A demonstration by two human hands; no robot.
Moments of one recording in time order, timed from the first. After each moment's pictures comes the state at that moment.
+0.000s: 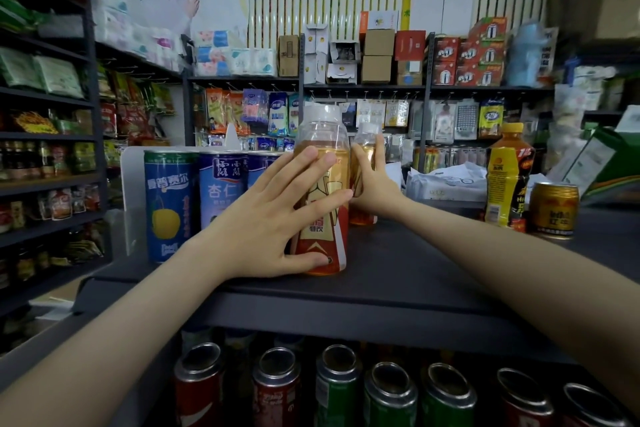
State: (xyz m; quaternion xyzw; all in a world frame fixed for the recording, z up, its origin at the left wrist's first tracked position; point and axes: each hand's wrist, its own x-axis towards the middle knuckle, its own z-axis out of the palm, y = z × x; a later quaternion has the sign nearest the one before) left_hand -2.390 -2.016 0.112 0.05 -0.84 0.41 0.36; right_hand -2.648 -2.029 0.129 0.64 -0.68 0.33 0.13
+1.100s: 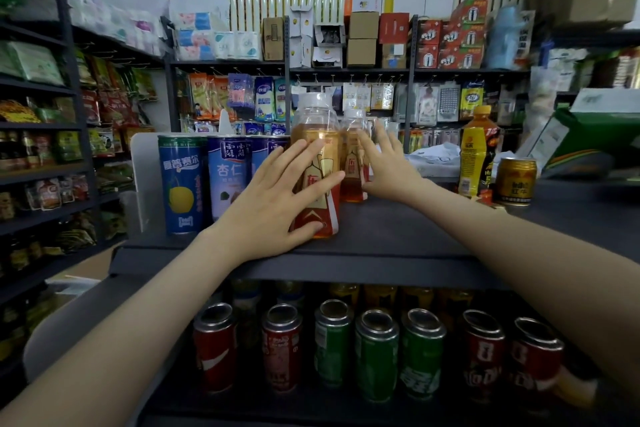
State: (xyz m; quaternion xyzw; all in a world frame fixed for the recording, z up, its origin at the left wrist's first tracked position) left_hand -2.381 -1.987 0.098 0.10 -0.86 0.34 0.36; right_hand -2.626 -1.948 0.133 0.59 -0.75 0.22 0.21
